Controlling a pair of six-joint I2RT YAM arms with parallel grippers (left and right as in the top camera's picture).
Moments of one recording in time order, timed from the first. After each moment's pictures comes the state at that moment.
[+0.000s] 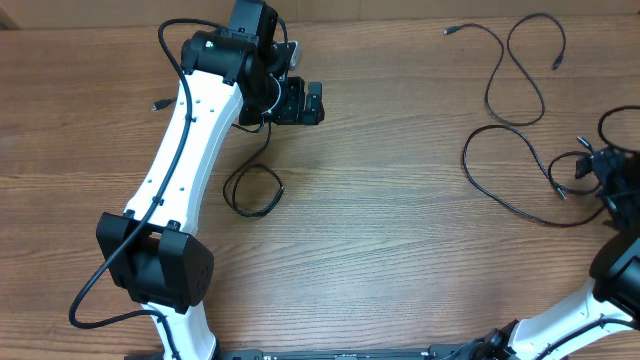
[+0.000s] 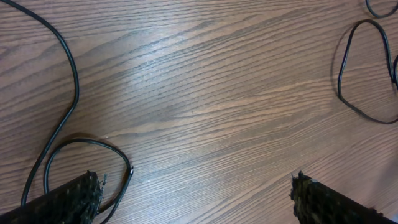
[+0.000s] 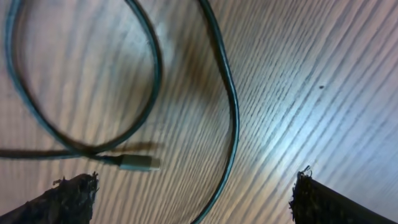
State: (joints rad) left arm -0.29 1.97 1.99 -1.26 0.31 -0.21; right arm -0.65 1.96 1.49 -1.09 0.04 0.57
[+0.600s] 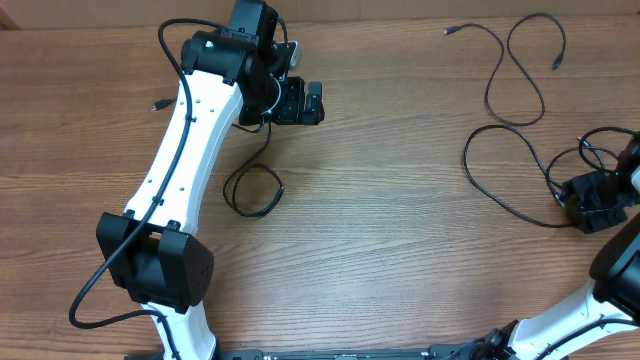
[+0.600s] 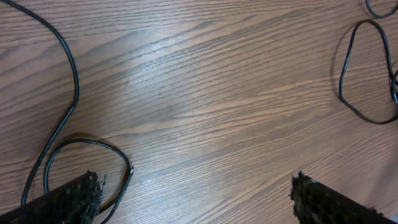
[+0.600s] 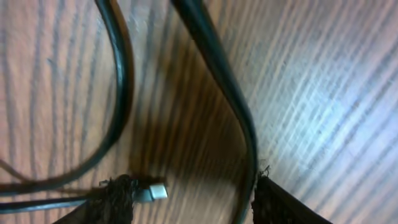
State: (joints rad) left arm -0.29 1.97 1.99 -1.26 0.31 -0.21; right arm -0.65 1.96 1.28 -0.85 -0.01 0.64
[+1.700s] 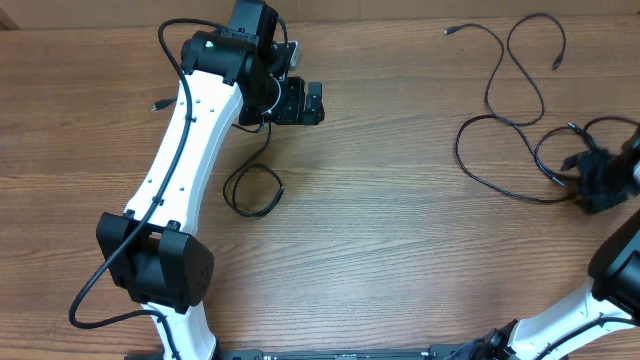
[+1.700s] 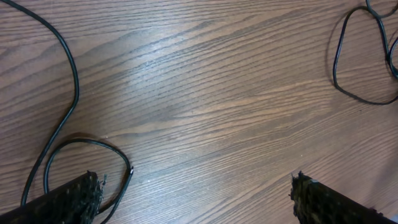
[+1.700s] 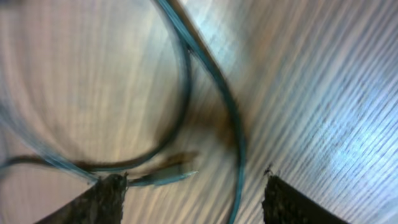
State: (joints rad) left arm -0.29 1.97 1.99 -1.26 0.31 -0.21; right arm -0.63 1.96 1.37 -0.81 -0.15 0.62
